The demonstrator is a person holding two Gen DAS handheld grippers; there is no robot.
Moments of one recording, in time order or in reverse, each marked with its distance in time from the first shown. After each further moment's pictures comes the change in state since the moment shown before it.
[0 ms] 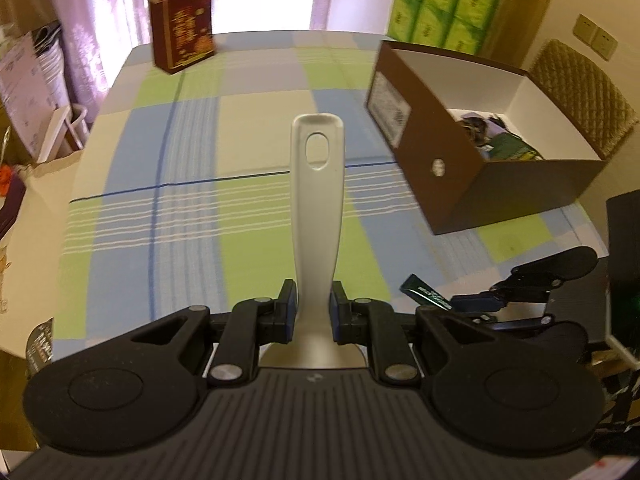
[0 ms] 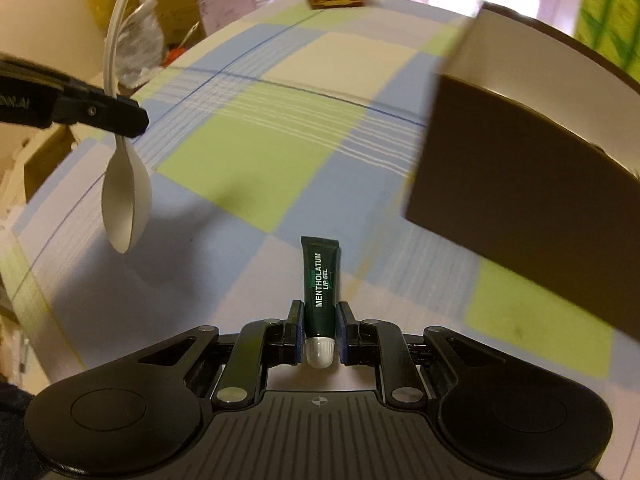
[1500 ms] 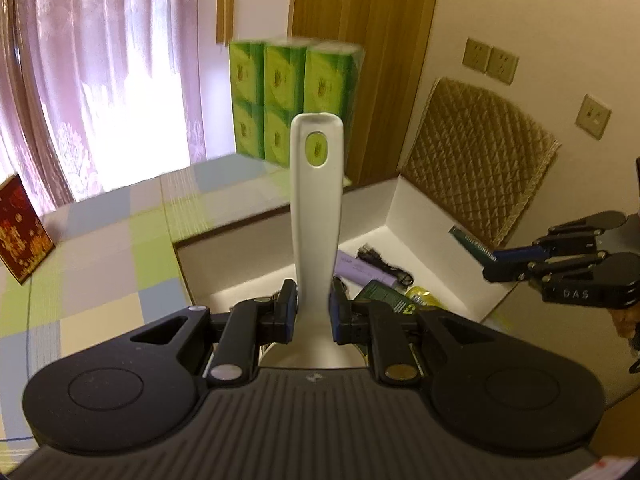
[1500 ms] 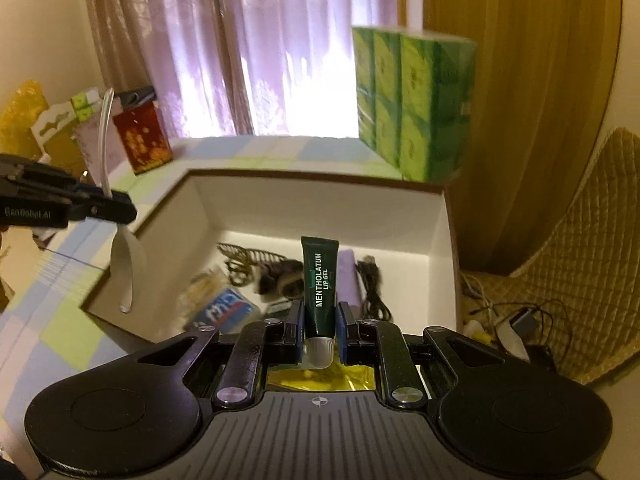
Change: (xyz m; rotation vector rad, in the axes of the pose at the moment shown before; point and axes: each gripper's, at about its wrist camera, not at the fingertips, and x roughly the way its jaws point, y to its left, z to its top) left arm 0.057 -0.172 0.180 0.248 -0.180 -0.178; right arm -0.148 -0.233 0.040 0.215 -0.283 -0.181
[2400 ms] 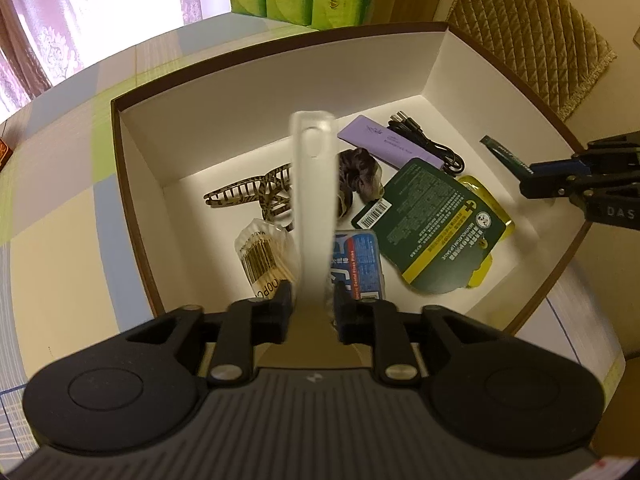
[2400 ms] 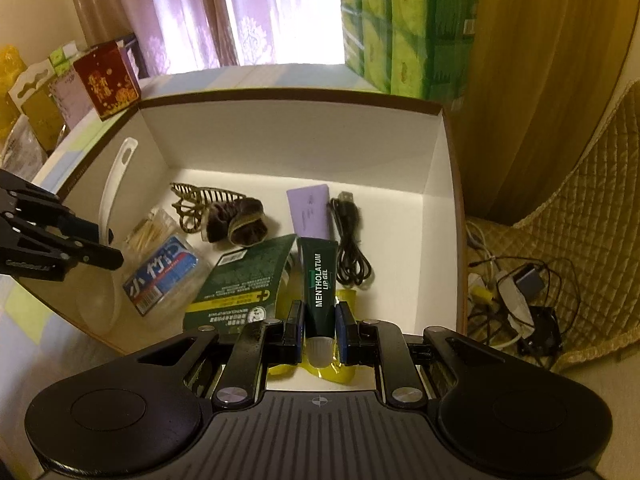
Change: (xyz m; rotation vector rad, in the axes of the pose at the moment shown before) left arm 0.107 0.004 -0.040 -0.014 0.341 0.023; right arm 0.064 -0.034 -0.009 -0.004 0.184 -0.003
